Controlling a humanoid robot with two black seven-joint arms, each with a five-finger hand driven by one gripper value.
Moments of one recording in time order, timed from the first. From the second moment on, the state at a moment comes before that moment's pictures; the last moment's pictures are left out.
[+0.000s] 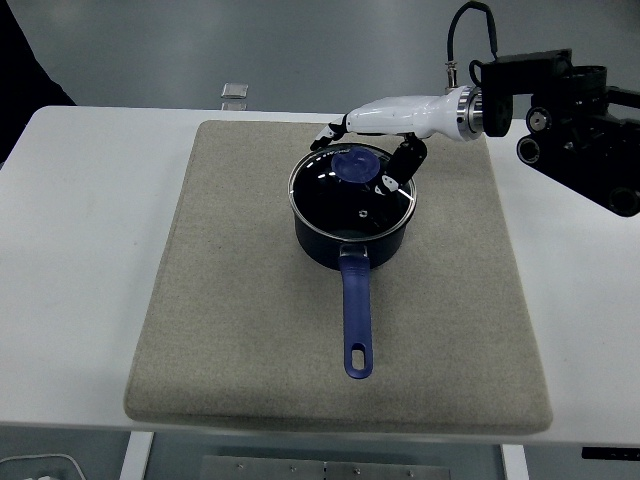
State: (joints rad) left arm 0.01 0.00 -0.13 -0.09 0.12 -0.16 -0.14; right arm 1.40 -0.30 0.08 0.95 -1.39 0.32 0.35
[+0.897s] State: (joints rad) left arm 0.01 0.00 -0.13 -0.09 0.12 -0.16 -0.14; right arm 1.40 -0.30 0.07 0.94 -1.39 0.32 0.36
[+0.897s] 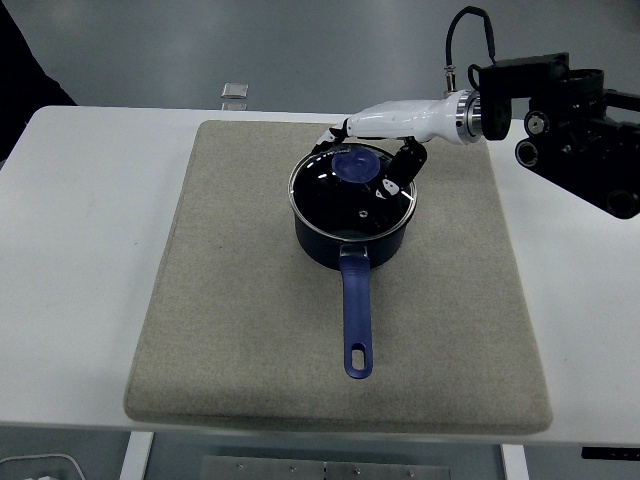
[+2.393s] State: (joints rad) left arm 0.01 0.00 -0.13 -0.09 0.12 -0.16 -0.14; right arm 1.42 -0.30 0.04 0.95 -1.46 0.40 0.36
